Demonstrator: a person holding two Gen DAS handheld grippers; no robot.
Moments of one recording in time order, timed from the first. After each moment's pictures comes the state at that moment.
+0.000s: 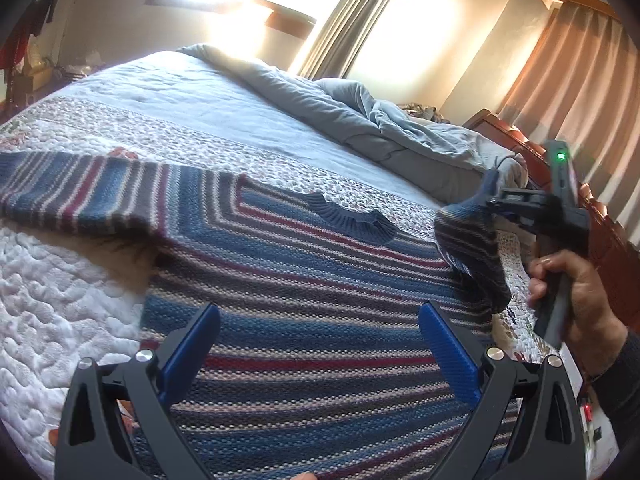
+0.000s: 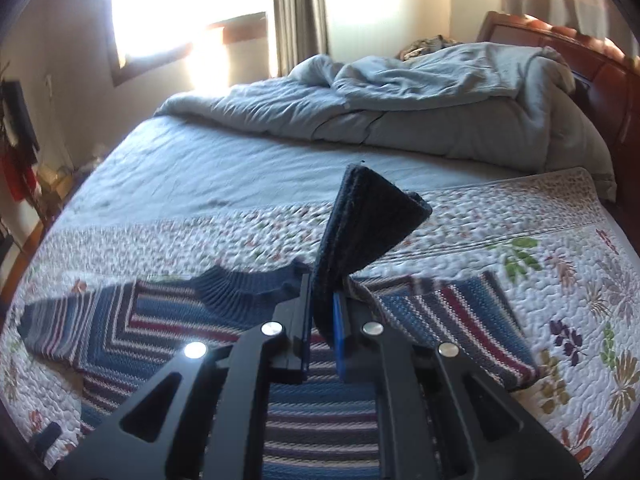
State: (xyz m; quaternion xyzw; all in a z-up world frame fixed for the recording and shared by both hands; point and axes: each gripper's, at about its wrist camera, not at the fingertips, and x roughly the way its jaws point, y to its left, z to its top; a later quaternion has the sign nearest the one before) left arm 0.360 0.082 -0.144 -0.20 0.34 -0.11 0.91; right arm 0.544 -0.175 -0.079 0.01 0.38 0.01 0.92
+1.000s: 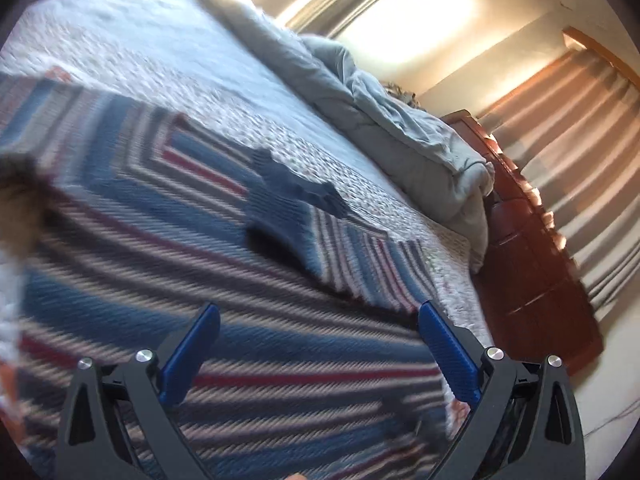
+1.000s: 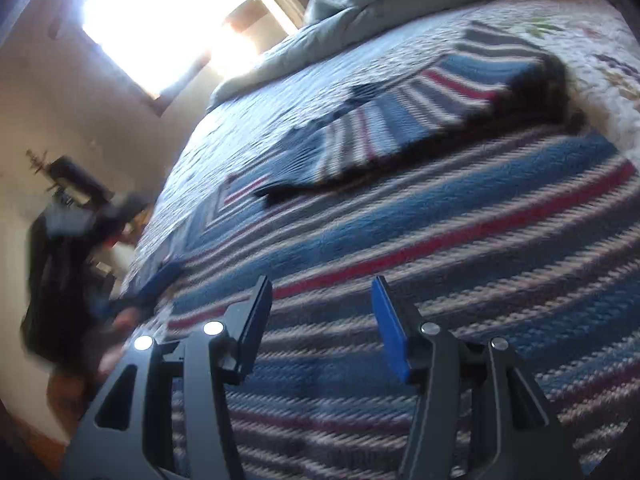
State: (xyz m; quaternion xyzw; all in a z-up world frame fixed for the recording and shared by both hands) left arm 0.441 0.045 -0.175 -0.33 0.41 -0.20 0.83; right arm 0.365 -0.175 -0.188 0.24 0.43 0.15 0.86
